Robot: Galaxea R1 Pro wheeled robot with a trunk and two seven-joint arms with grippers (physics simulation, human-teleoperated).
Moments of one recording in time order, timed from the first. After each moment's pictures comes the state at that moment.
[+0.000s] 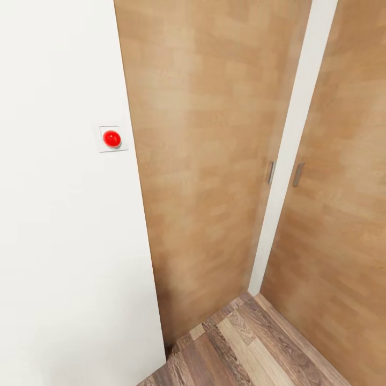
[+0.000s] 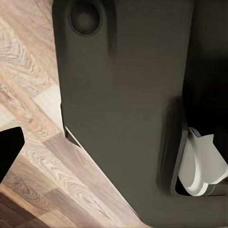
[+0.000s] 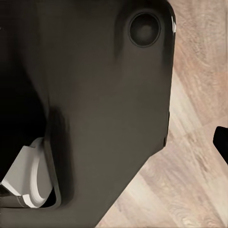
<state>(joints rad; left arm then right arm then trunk) 0.00 -0.03 0.00 -0.02 0.00 0.00 -0.01 0.00 0.04 -0.01 0.00 -0.01 -0.07 0.00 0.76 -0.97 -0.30</state>
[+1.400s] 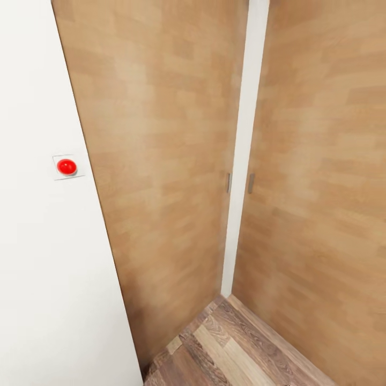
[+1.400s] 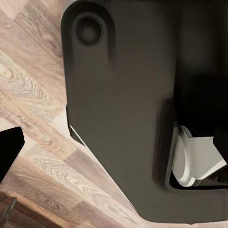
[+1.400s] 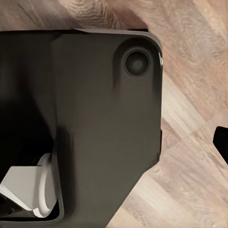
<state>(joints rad) 0.00 -0.03 0.00 -0.02 0.00 0.00 -0.01 0.00 0.03 0.00 0.00 -0.01 -0.15 0.00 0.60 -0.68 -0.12</state>
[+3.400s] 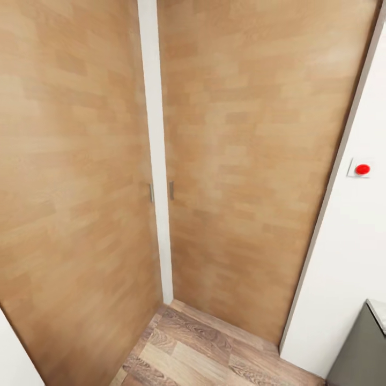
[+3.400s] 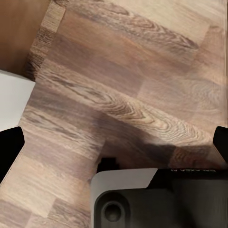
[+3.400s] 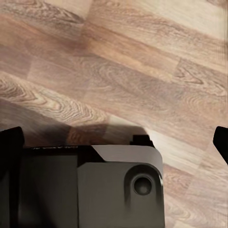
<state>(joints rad) -0.35 0.01 0.00 -0.19 0.00 0.16 0.00 -0.30 0.04 -0.03 -0.02 -0.04 -0.02 0.00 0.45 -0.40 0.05</state>
